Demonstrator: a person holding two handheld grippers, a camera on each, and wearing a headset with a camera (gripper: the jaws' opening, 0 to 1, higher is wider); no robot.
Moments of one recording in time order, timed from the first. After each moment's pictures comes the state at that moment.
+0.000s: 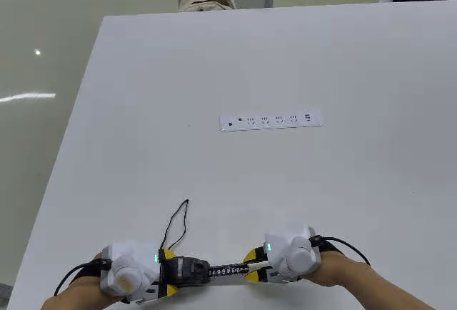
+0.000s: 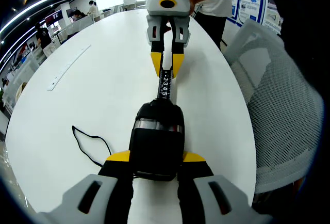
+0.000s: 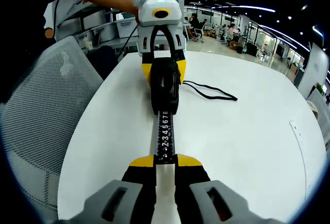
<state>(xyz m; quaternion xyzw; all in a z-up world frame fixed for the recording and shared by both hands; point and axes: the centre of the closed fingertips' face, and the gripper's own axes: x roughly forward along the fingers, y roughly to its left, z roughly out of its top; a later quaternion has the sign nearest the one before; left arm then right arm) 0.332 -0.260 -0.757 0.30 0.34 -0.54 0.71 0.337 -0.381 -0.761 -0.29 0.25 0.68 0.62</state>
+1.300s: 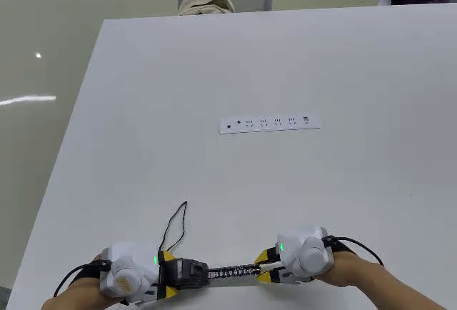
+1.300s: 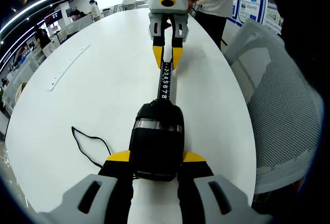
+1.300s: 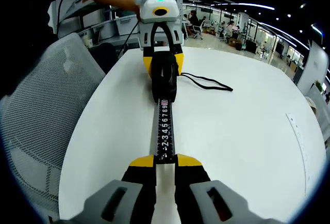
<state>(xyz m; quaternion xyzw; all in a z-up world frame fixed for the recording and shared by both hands) 0.331 -0.262 -0.757 0.30 0.35 -0.54 0.71 0.340 -0.408 -0.762 -0.29 0.26 0.68 0.62</state>
